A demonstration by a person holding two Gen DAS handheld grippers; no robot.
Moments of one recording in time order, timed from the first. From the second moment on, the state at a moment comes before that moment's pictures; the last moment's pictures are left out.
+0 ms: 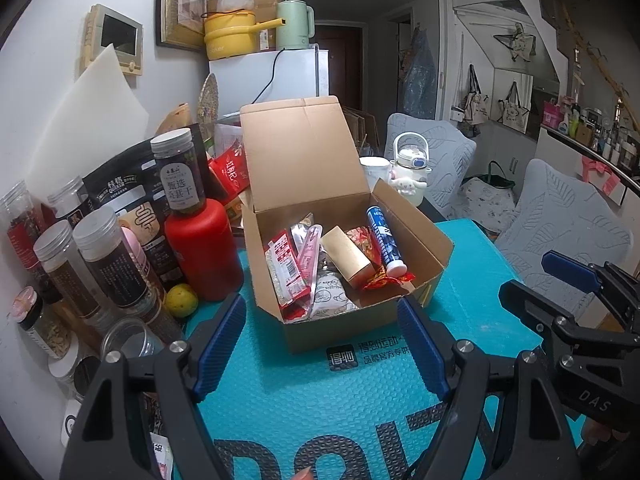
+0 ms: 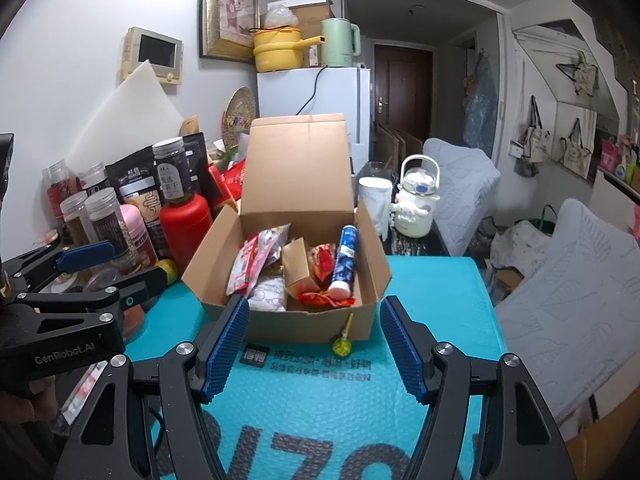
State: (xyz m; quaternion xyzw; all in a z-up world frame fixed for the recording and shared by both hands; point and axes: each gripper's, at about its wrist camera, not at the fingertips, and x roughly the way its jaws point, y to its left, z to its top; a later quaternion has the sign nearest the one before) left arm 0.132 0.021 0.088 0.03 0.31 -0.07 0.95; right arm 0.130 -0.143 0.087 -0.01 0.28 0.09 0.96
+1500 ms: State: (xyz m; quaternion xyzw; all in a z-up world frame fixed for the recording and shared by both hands) left arm 0.130 0.001 0.085 0.04 0.31 -0.09 0.94; right arm 0.131 -0.159 0.077 0.00 0.29 0.06 0.96
